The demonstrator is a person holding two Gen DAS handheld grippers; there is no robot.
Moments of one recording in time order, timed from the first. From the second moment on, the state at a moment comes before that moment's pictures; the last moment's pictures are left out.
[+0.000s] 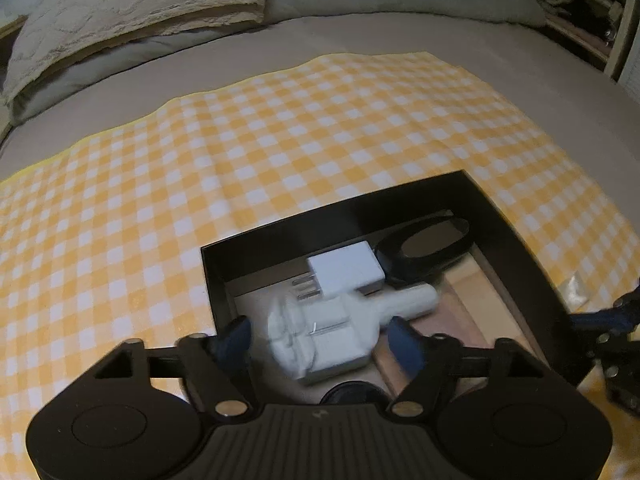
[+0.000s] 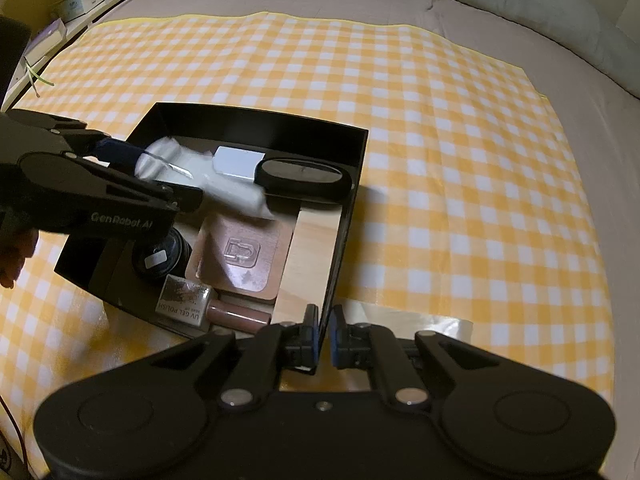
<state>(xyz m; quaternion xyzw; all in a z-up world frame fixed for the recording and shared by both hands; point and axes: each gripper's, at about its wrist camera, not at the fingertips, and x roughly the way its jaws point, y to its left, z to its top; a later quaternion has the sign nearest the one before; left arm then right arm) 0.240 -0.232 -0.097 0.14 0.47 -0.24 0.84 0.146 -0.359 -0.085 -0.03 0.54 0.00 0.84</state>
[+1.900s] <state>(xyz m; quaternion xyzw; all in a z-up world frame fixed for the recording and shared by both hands) 0.195 -0.095 -0.053 0.07 0.42 -0.24 0.87 0.151 -0.351 -0.086 -0.05 0.53 -0.03 0.84</state>
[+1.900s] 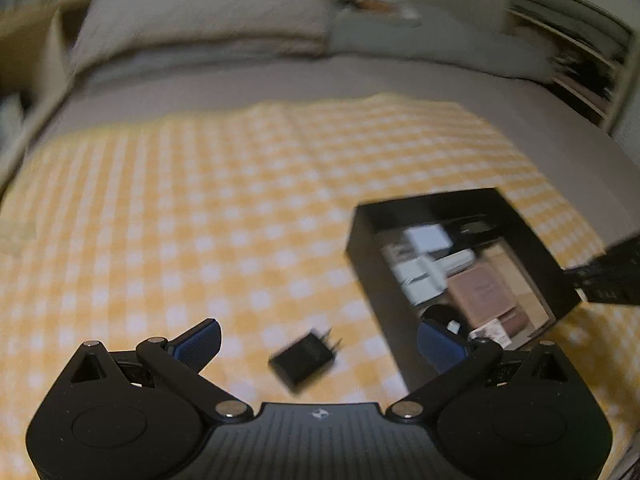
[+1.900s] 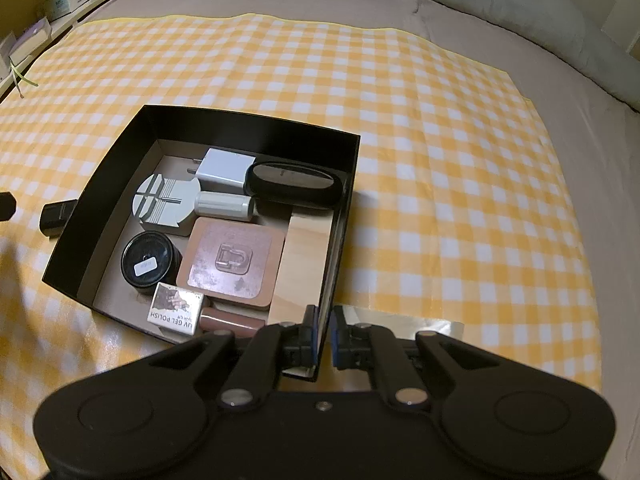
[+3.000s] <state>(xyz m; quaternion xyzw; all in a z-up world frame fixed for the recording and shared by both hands) 0.243 -0.065 -0.124 0.07 0.51 -0.13 0.85 0.150 -0.350 -0.086 -0.05 0.53 -0.02 0.84</state>
